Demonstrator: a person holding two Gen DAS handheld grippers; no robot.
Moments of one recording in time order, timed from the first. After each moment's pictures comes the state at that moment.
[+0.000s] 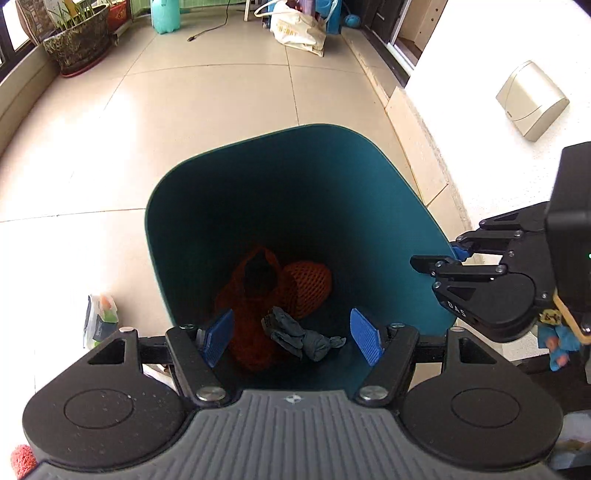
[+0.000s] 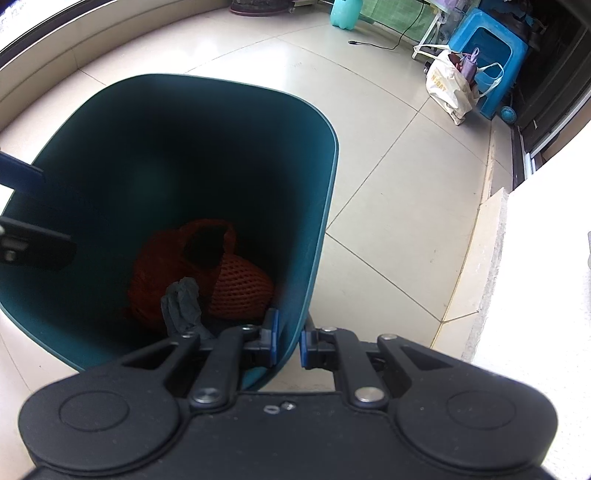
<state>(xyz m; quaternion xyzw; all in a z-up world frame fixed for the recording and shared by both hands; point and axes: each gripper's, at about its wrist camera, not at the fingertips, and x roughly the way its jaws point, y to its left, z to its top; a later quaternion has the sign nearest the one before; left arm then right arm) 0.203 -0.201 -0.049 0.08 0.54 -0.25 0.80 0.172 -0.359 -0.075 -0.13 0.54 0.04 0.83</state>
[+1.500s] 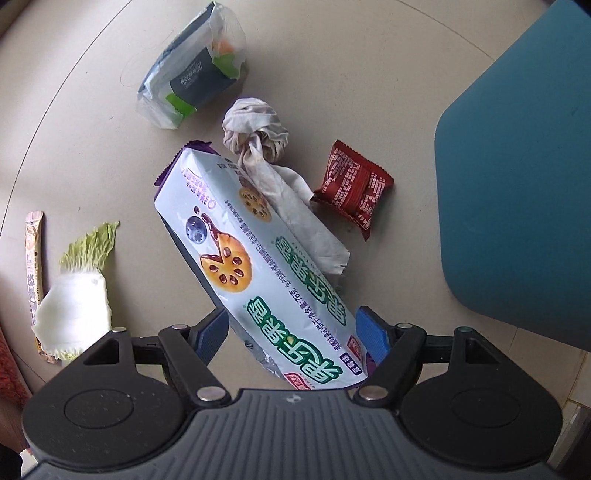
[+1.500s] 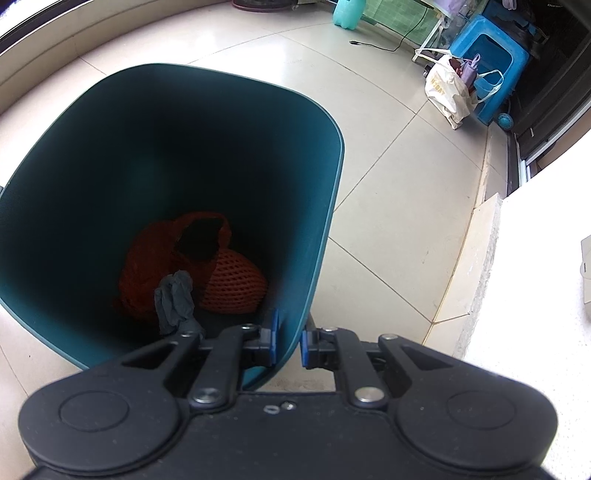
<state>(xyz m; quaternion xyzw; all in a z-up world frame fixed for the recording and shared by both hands) 0.199 -0.045 -0.324 -0.01 0.71 -0.03 0.70 0.169 -0.350 -0.075 -0.15 0.54 0.04 0.83</state>
